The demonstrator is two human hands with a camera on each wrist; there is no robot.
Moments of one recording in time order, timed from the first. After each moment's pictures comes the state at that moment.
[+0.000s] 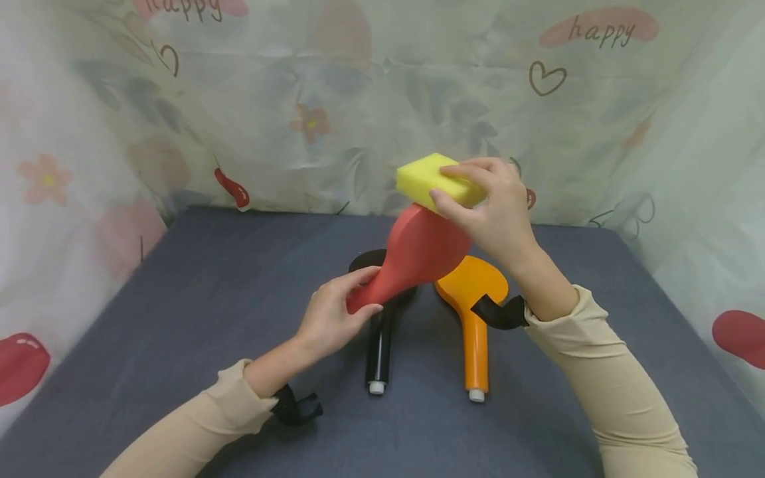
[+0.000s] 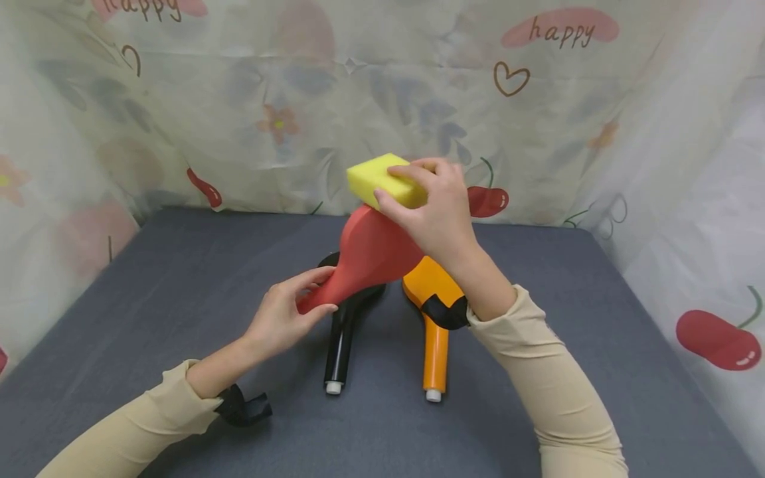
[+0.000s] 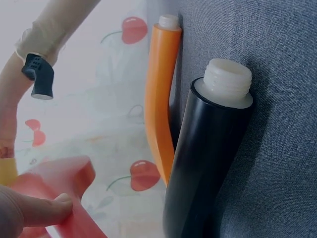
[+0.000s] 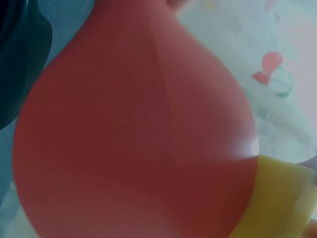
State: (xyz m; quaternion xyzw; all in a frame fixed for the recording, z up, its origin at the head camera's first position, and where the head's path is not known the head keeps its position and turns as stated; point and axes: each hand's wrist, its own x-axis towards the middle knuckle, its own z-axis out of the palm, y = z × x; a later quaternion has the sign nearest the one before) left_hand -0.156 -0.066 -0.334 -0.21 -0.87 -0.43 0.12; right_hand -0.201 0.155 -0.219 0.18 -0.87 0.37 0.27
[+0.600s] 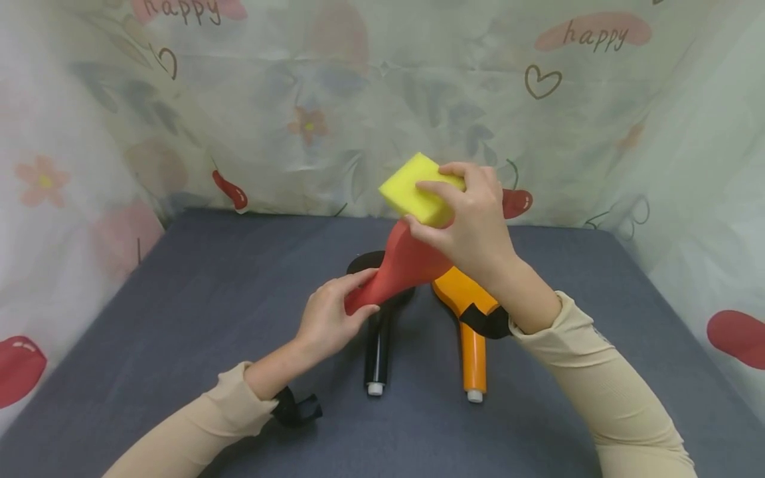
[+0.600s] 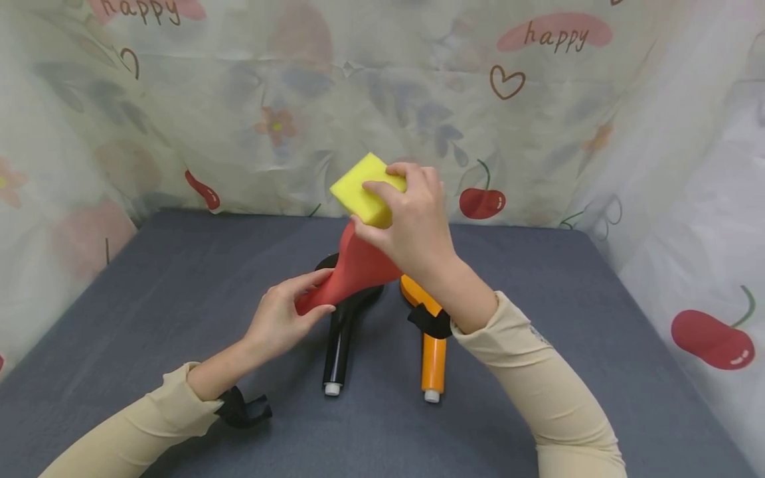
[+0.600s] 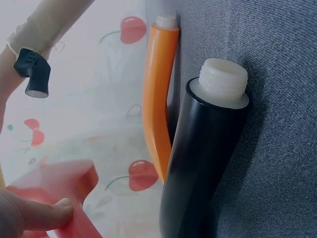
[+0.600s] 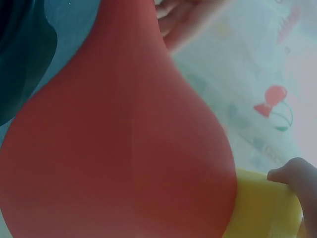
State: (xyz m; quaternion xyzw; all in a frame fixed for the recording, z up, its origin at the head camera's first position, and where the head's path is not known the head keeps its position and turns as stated) left_hand -0.155 -0.064 -0.336 -0.21 -0.88 -0.39 0.16; right_hand -0.187 0.134 -0.225 0.27 -0.87 0.22 0.36
